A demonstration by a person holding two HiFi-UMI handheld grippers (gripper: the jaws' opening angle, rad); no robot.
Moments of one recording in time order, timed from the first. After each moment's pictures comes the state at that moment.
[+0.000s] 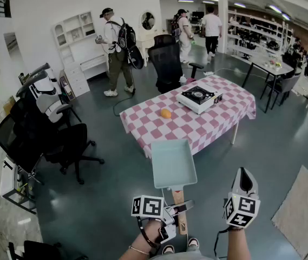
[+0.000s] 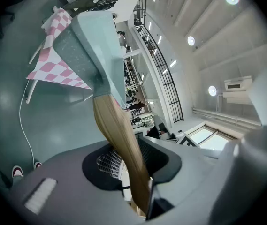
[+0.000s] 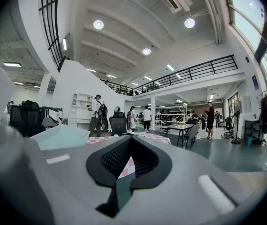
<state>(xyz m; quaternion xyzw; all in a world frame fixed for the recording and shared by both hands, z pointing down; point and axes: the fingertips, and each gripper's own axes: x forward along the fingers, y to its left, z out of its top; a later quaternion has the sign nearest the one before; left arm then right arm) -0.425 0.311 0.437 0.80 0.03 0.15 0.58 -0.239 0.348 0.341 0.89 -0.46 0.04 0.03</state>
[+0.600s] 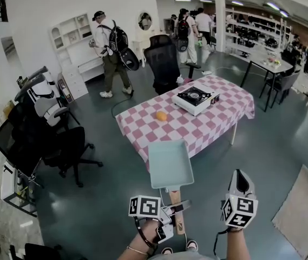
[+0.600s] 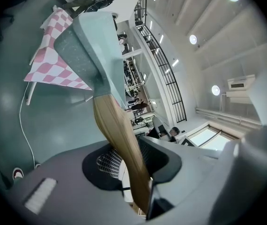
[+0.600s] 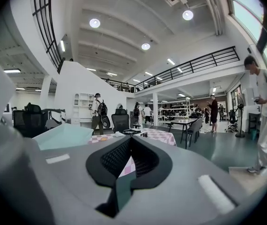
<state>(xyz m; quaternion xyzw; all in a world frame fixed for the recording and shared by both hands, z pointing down) -0.391 0.295 0.443 0.80 0.01 0.16 0.58 -0.206 0.334 0.360 0.88 -0.48 0.07 0.02</state>
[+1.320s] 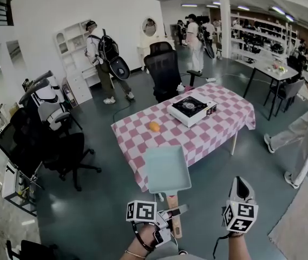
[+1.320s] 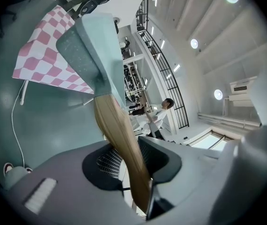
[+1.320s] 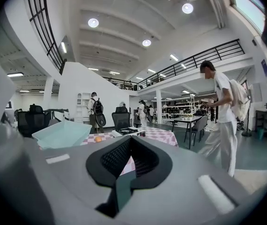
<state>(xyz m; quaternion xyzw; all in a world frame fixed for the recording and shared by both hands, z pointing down) -0.294 0.294 0.439 0.80 -0.02 0.14 0.58 -0.097 0.337 0.372 0.86 -0.50 0.09 0.02</state>
